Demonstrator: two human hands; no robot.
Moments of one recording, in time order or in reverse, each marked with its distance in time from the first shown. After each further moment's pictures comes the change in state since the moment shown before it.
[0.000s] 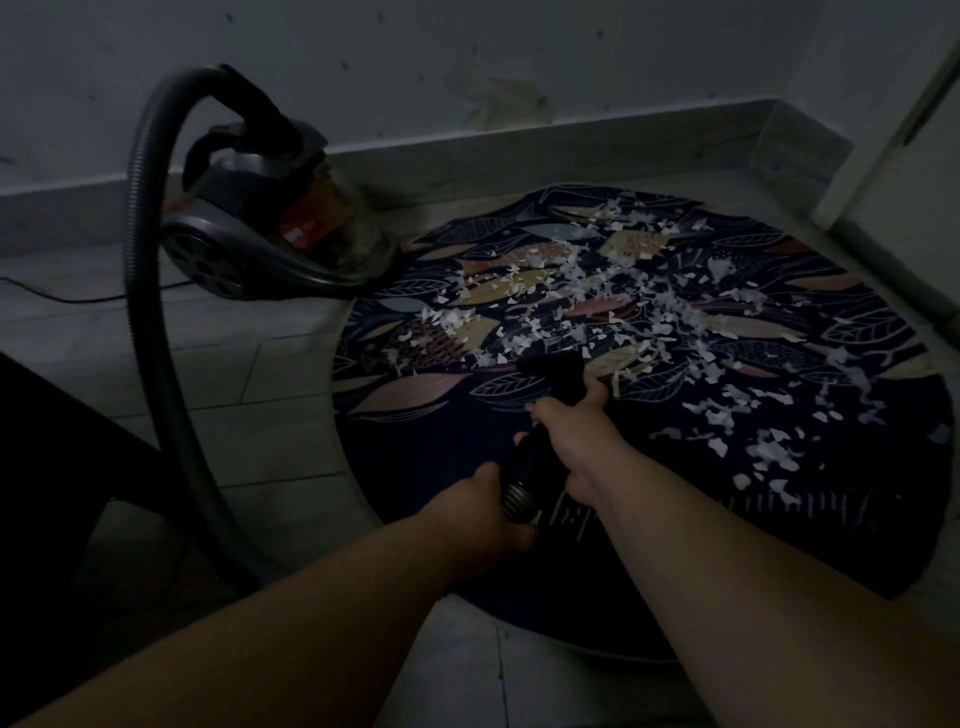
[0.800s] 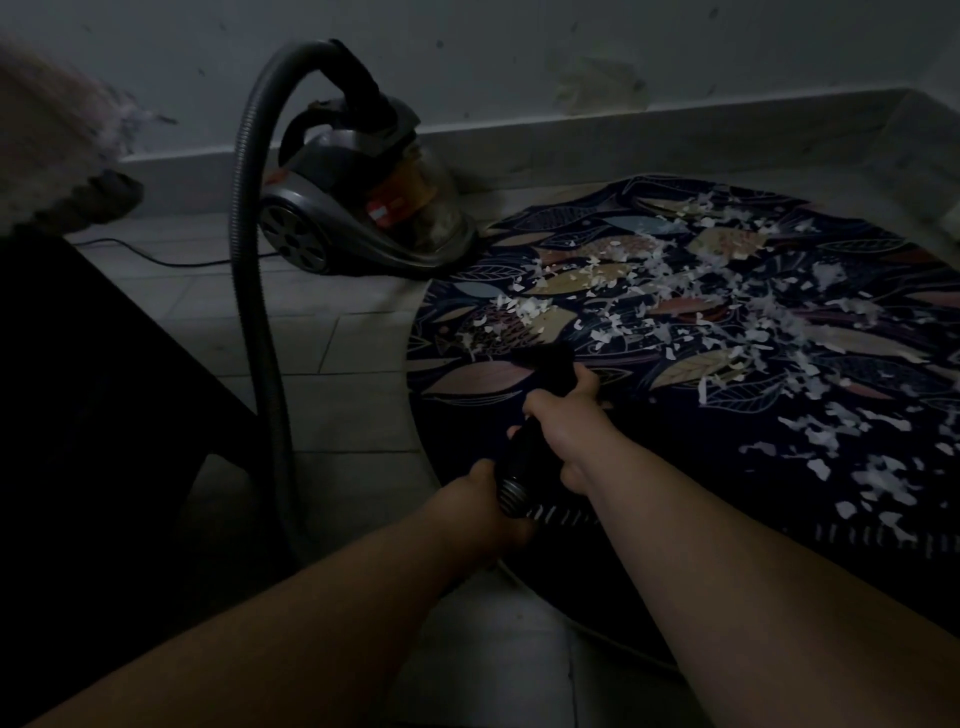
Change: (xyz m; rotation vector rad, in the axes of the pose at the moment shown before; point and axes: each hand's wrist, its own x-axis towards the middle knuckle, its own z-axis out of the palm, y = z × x) left_hand -0.021 -0.069 -0.024 -0.172 0.109 -0.153; right_hand -0.008 0.008 0.088 -0.057 -0.167 -0.042
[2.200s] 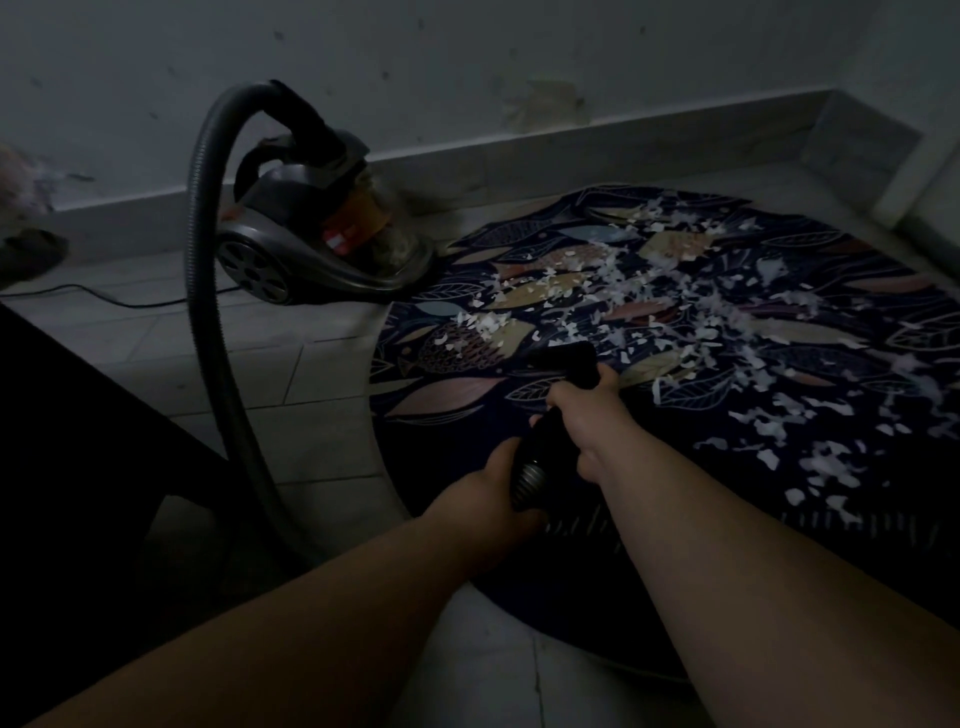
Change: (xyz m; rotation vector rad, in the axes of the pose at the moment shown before) left_hand 0.004 0.057 0.015 0.120 -0.047 0.215; right_hand 0.013 -0.020 -0.069 0.135 0.151 0.006
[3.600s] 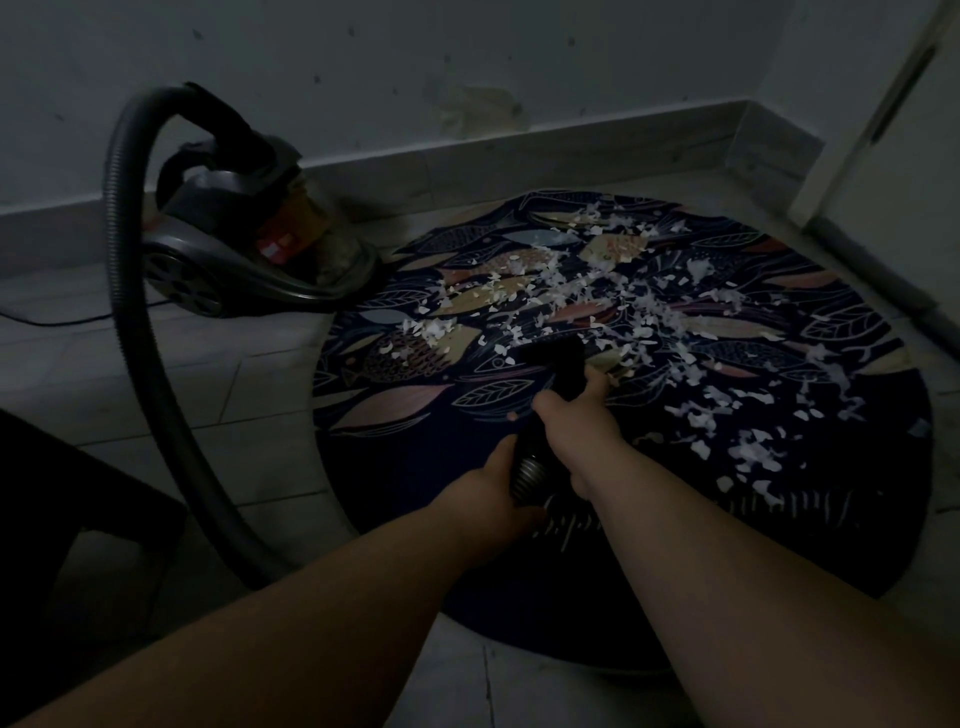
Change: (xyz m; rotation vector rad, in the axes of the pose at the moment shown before) left_hand 0.028 0.037 0.020 -0.012 -0.124 0.002; right_hand -0.014 -0.004 -0.048 -0.233 0.098 -0.075
